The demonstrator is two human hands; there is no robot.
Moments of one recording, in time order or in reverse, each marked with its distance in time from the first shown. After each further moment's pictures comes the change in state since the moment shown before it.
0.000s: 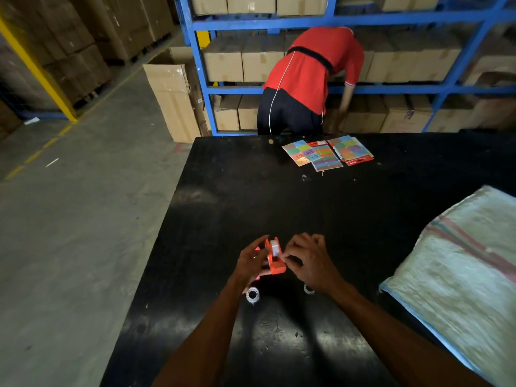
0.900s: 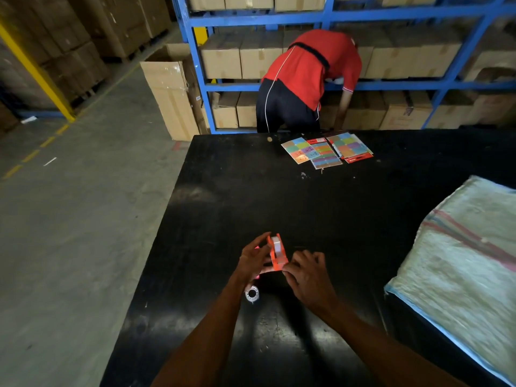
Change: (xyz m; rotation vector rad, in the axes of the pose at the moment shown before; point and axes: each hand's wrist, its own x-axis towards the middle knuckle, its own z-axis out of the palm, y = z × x) left_hand 0.003 0.006 0.007 0.029 -0.024 -0.015; right_hand -0.038 -0.003 0.035 -0.255 0.004 0.049
